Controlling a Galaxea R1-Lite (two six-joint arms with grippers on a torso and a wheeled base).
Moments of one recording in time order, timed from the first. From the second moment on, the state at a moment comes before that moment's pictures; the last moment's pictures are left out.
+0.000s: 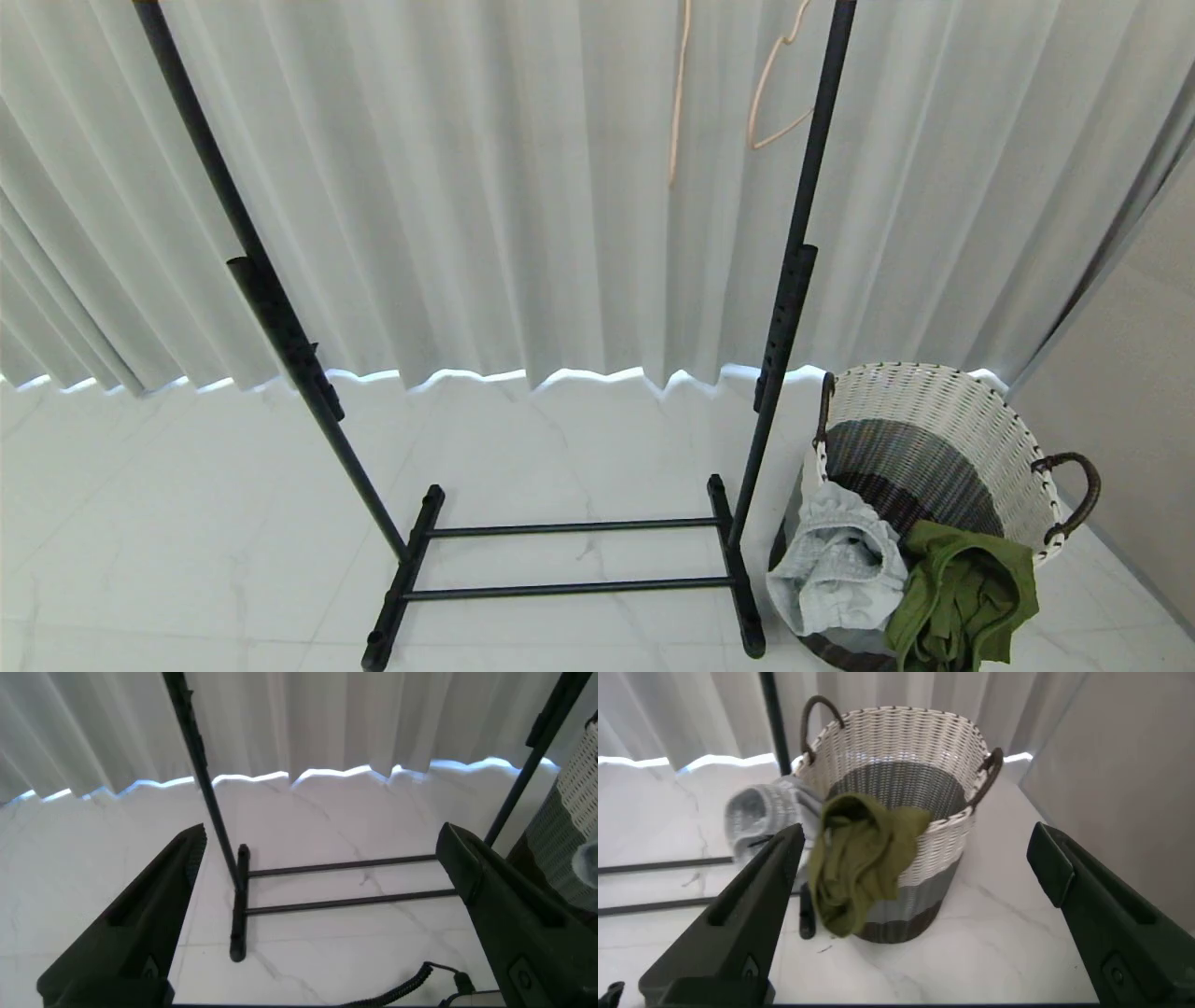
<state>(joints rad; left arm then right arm) 0.00 0.00 0.00 0.02 -0.09 0.09 0.00 0.00 0.00 0.00 -0.03 0.01</state>
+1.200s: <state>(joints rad) 0.00 0.00 0.00 0.02 -0.08 0.08 0.00 0.00 0.00 0.00 -0.03 0.02</state>
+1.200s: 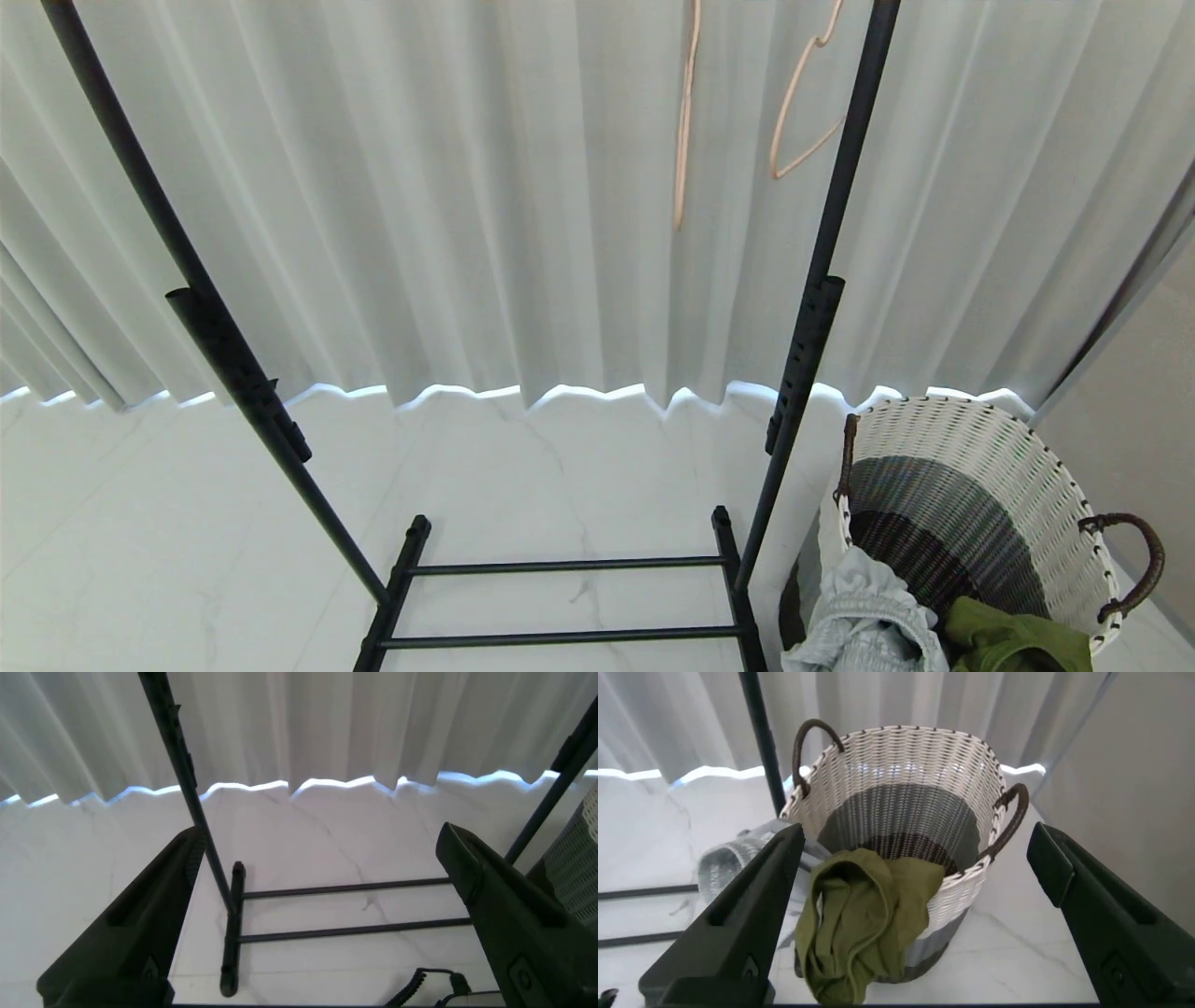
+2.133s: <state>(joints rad) 0.00 0.00 0.00 0.02 -0.08 0.08 0.06 0.13 -0.23 0.08 -0.01 -0.02</state>
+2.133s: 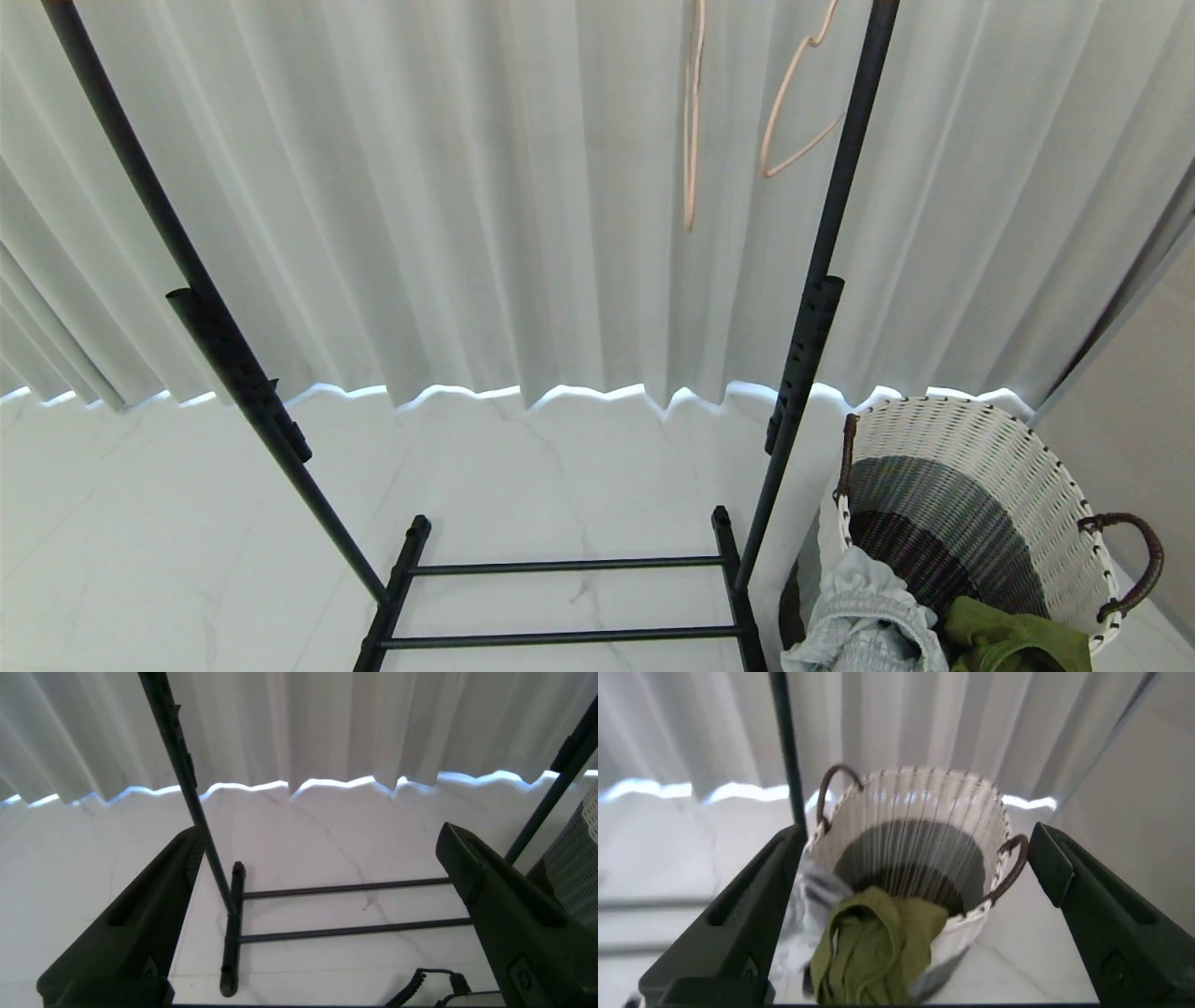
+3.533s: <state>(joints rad) 0.00 0.00 0.00 0.02 -0.08 0.08 0.03 1.10 -0.24 0.02 -0.11 -0.54</state>
